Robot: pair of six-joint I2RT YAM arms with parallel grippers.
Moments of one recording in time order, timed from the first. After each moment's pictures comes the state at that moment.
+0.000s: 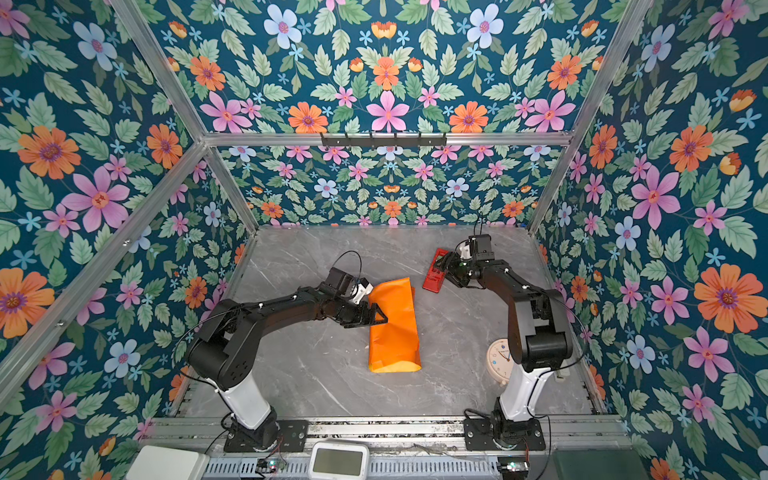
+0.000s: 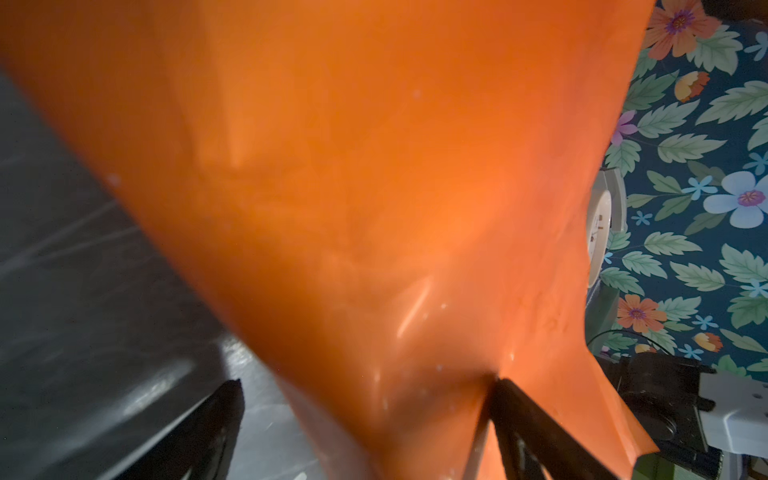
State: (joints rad) left arm -0.54 1.77 0.98 -0.31 0.59 -0.42; right arm 0.09 1.84 1.24 -0.22 -0.56 0.77
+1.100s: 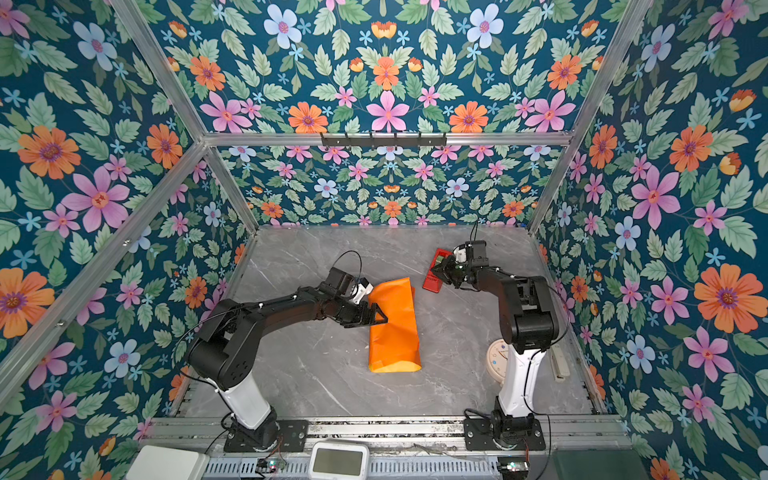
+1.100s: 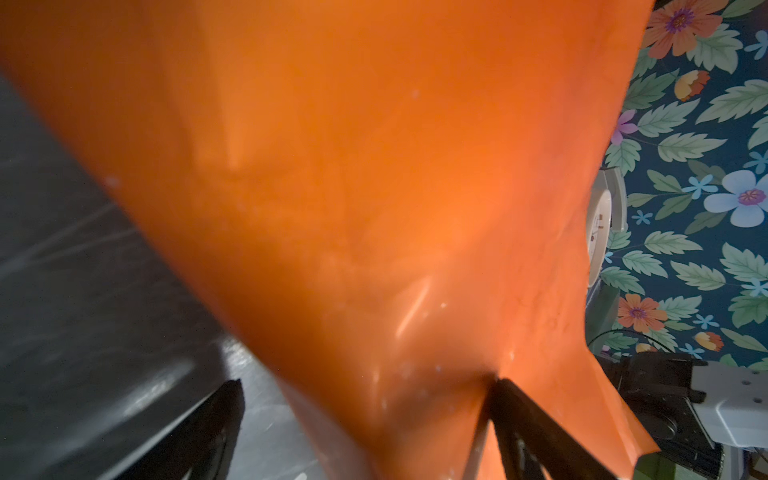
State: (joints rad) left arm -0.54 1.77 0.98 -0.31 0.59 -0.42; right arm 0.08 1.99 1.21 0.01 -0.68 0.85
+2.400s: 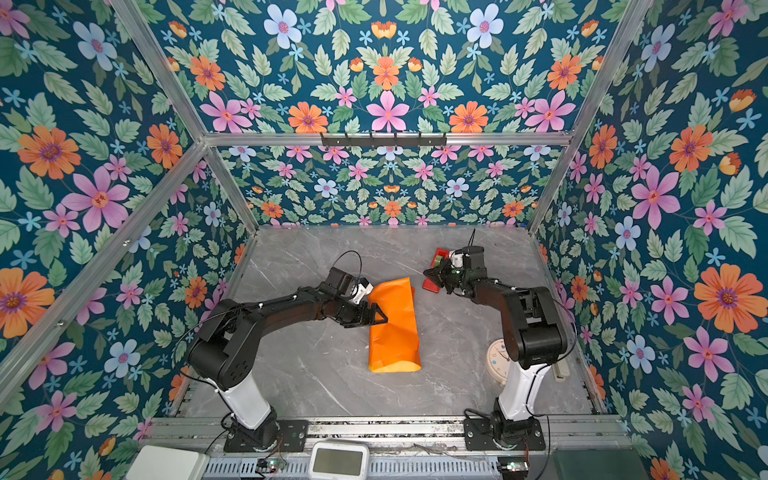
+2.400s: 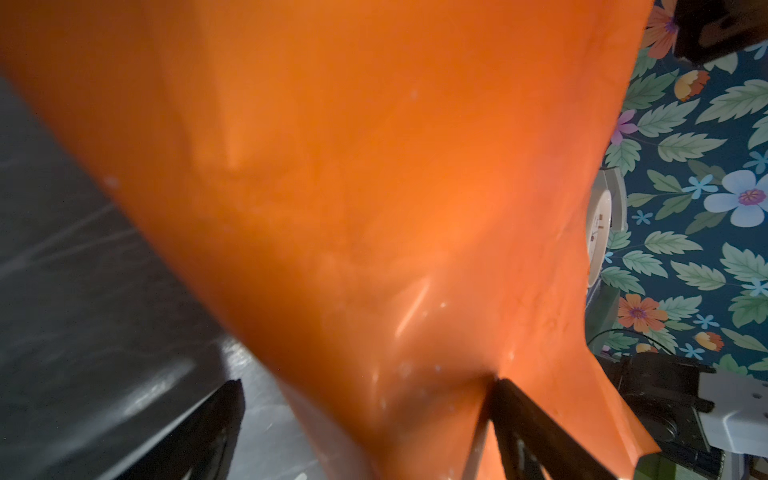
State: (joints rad) left arm -0.54 1.77 0.98 -0.31 0.59 -0.42; right arm 0.15 1.82 0.99 0.26 -0.73 1.11
